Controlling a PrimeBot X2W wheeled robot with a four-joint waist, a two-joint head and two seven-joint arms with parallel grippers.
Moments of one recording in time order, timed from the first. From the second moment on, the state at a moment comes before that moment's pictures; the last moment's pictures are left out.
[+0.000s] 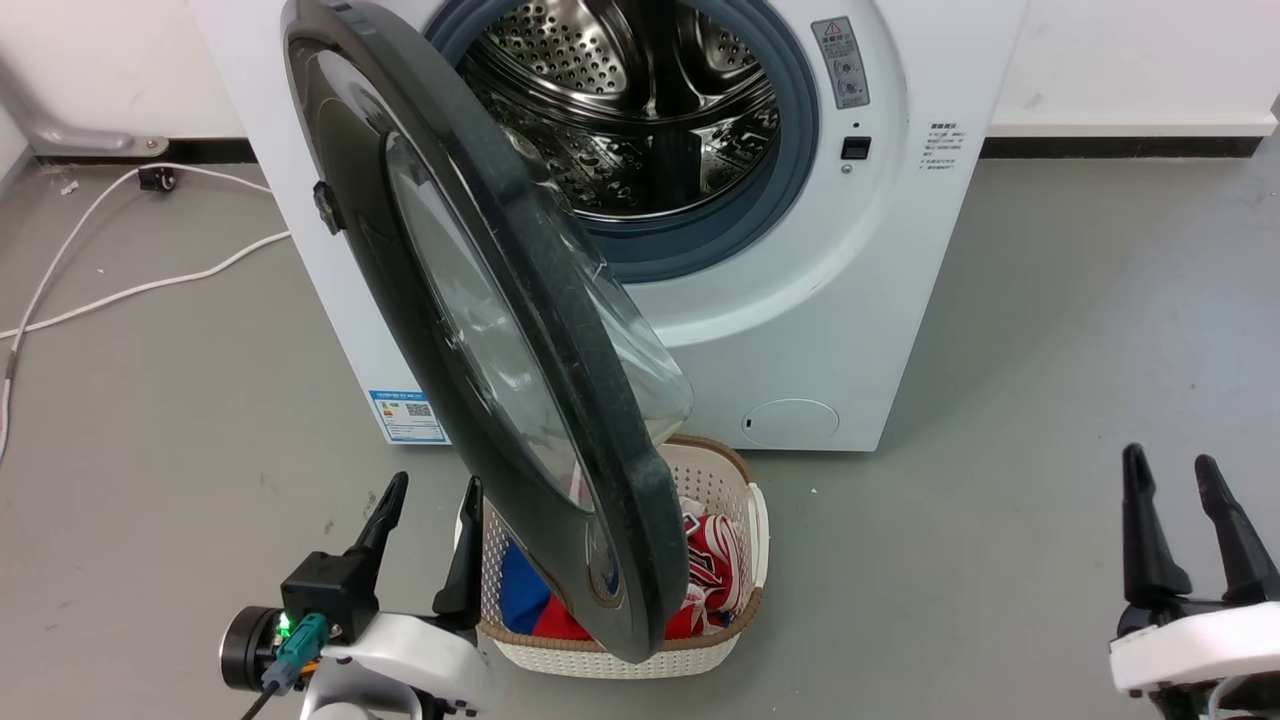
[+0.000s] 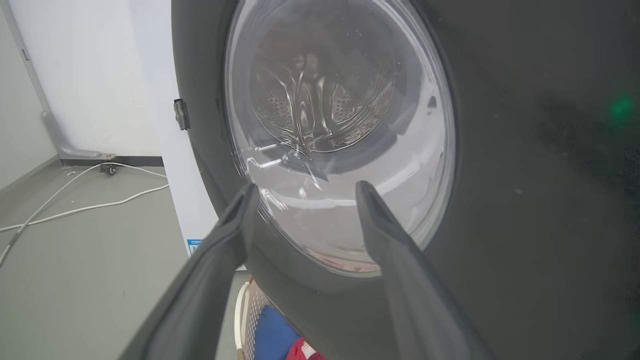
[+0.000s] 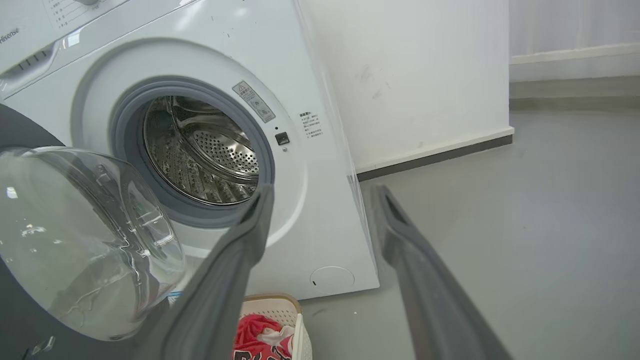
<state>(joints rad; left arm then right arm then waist) -0.09 0.05 -0.06 0.27 -0.15 -0.13 -0.26 0.02 -0.15 -0.12 0.04 0.45 0.13 -0.13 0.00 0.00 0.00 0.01</state>
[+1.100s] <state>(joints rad) -0.10 0.06 -0.06 0.29 -0.13 -0.13 -0.26 0.07 -0.07 -0.03 0.03 0.14 0.13 -0.16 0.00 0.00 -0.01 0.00</state>
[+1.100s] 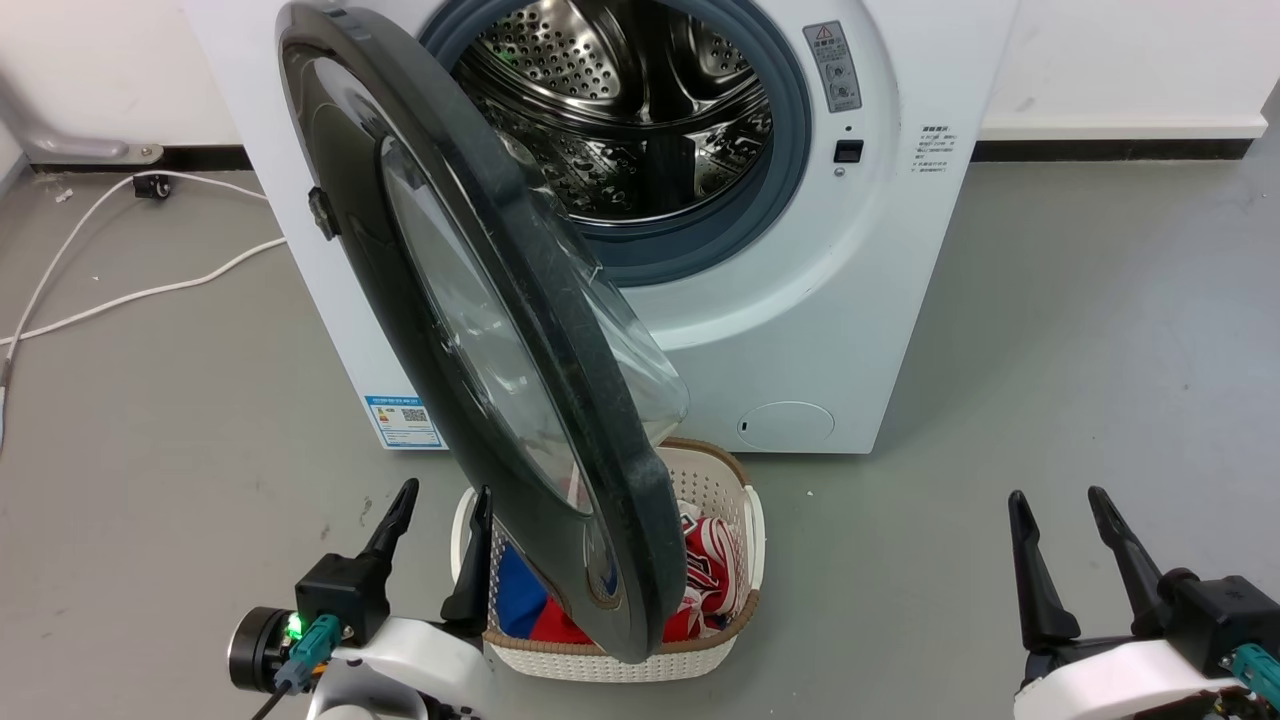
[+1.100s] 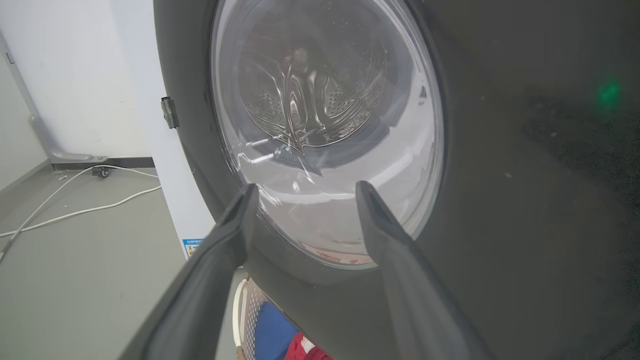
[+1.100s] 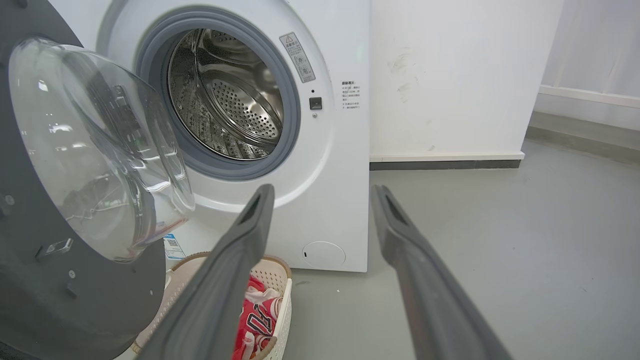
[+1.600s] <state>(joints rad) -0.11 0.06 -0.05 0.24 -0.13 -0.13 -0.26 0.07 -0.06 -0.02 0.01 0.13 0.13 -0.15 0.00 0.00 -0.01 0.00</state>
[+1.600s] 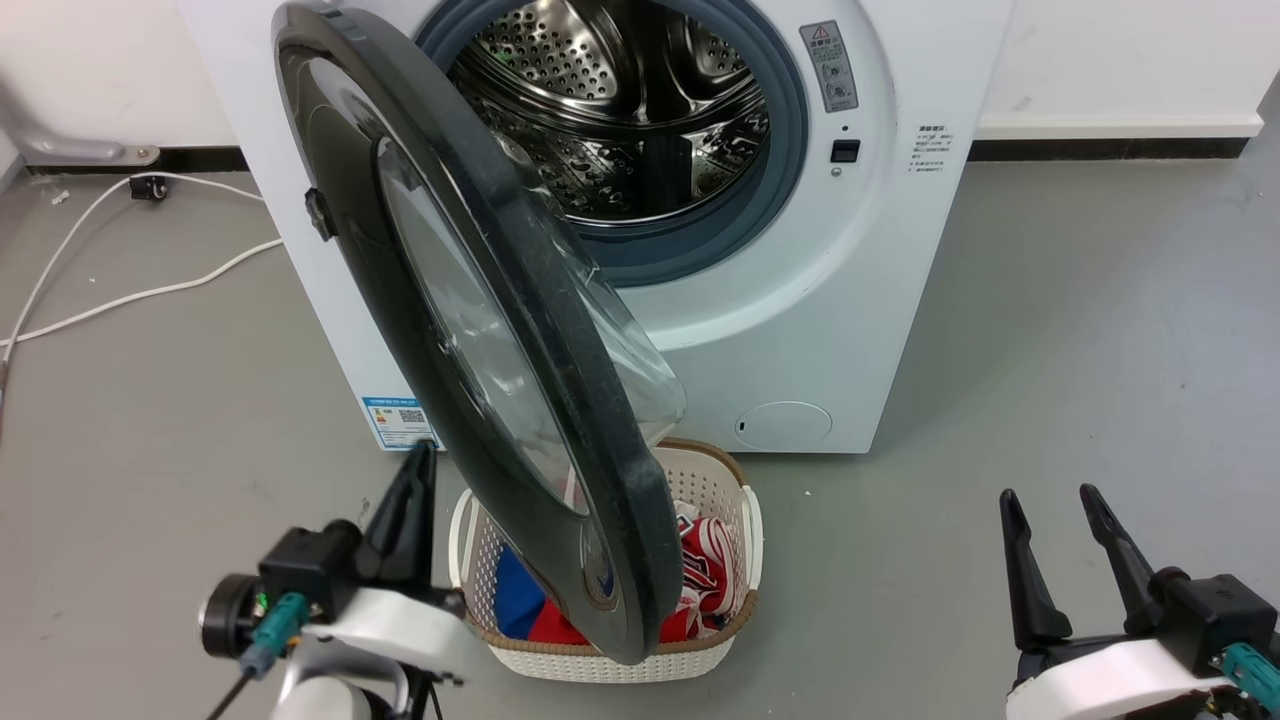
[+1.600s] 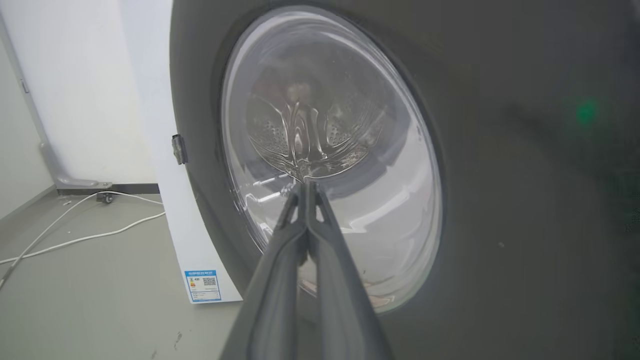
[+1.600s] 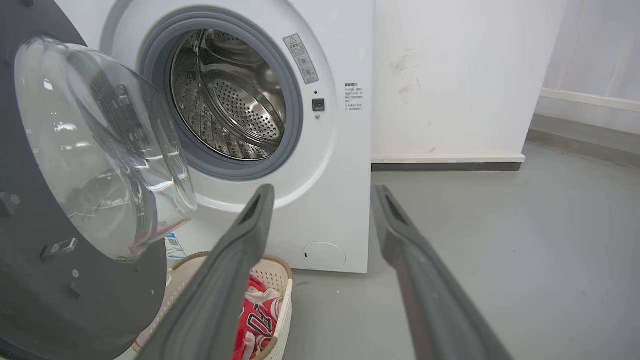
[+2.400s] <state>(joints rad) -0.32 0.06 -0.11 -0.32 -0.12 -0.12 -0.26 0.08 -0.05 -0.03 0.01 0.12 0.13 -0.15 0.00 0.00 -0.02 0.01</state>
